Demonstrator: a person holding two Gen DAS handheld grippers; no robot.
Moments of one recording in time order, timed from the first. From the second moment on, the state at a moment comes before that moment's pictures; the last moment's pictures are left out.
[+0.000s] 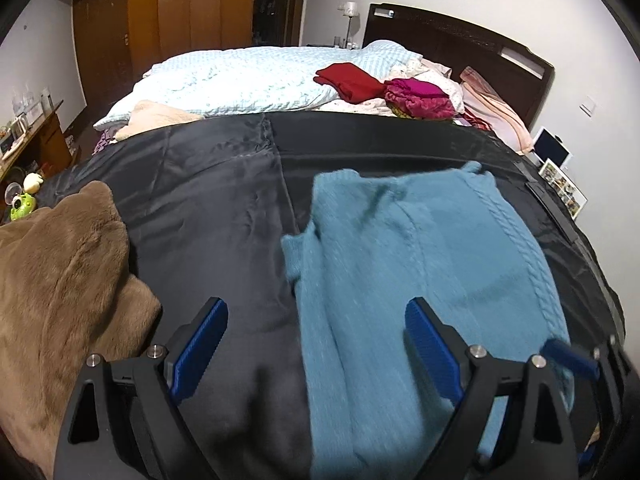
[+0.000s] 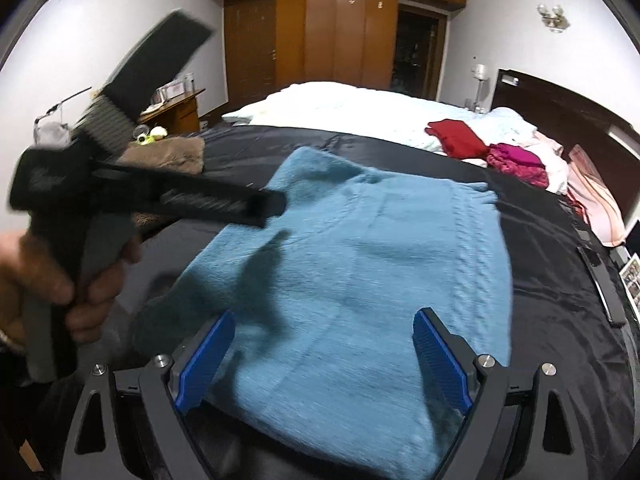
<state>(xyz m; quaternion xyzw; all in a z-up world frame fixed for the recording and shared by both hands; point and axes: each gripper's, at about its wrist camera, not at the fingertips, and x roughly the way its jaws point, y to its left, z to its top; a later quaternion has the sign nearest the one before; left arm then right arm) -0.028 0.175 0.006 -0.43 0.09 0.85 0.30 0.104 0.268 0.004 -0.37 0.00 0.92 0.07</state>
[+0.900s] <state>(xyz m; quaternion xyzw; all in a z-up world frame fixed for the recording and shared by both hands) -0.011 0.174 -0.038 -0.45 0.08 0.83 0.32 0.130 0.293 -0.017 -0.39 0.00 0.91 0.11</state>
